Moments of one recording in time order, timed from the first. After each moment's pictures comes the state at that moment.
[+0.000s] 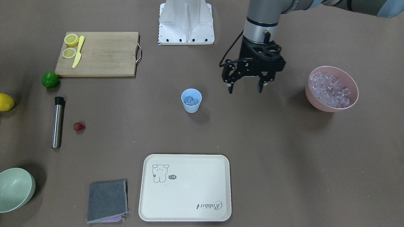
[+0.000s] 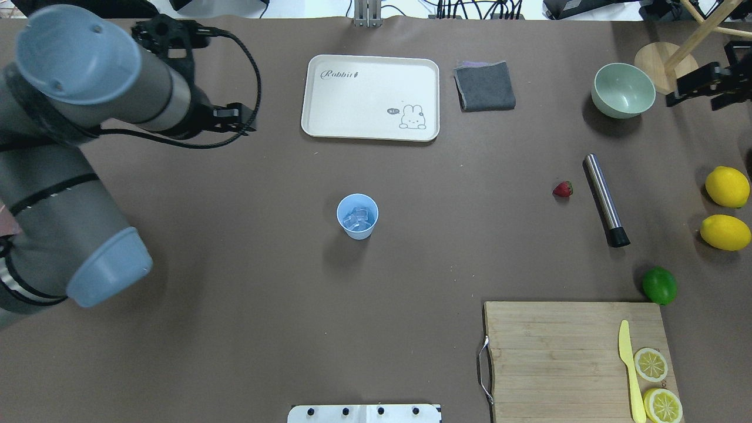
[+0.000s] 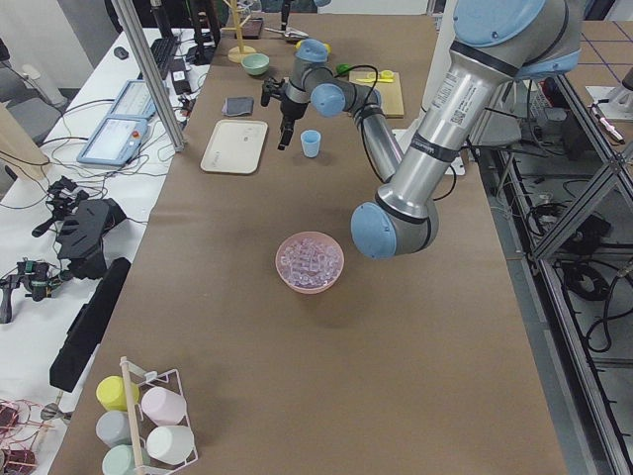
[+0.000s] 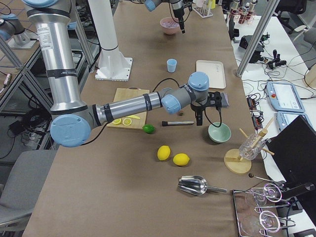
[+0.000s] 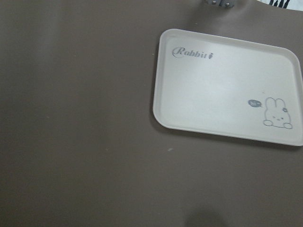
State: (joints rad) left arm -0.79 -2.07 -2.00 -1.47 -1.80 -1.03; right arm 1.24 -1.37 1.69 -1.27 2.32 0.66
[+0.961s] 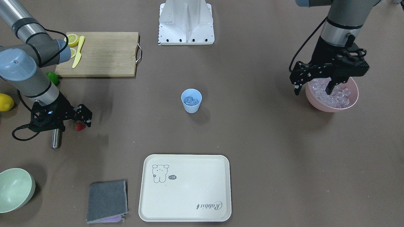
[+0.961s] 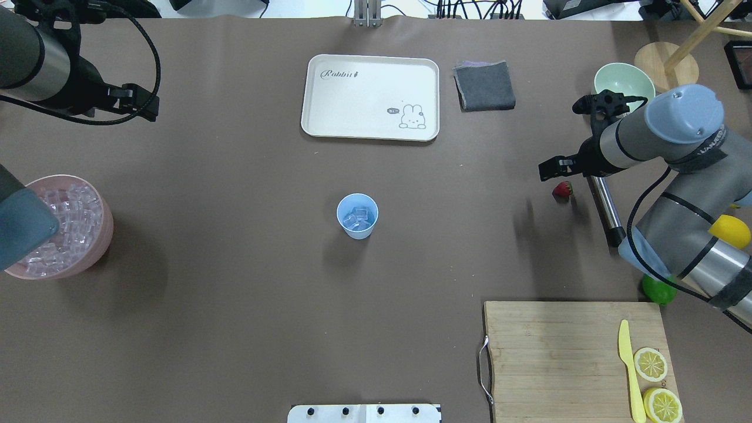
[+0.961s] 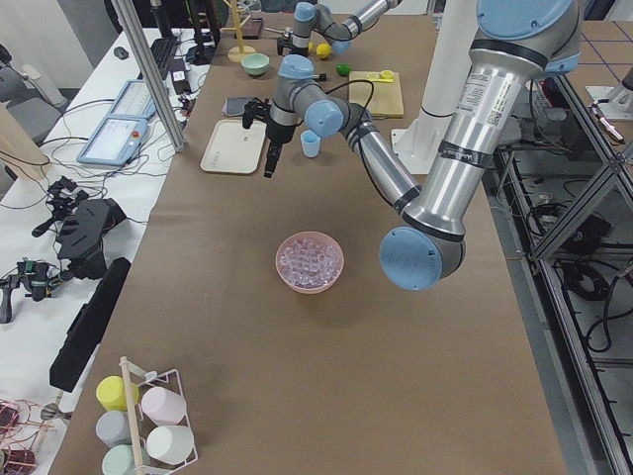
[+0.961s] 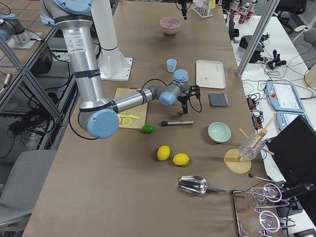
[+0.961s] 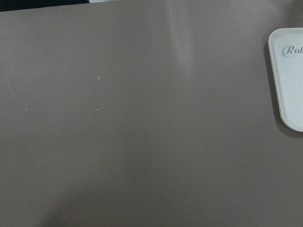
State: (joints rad) left arm -0.95 -1.93 -2.06 -1.47 -1.91 -0.84; right arm 0.84 -1.34 1.58 -1.03 2.01 0.87
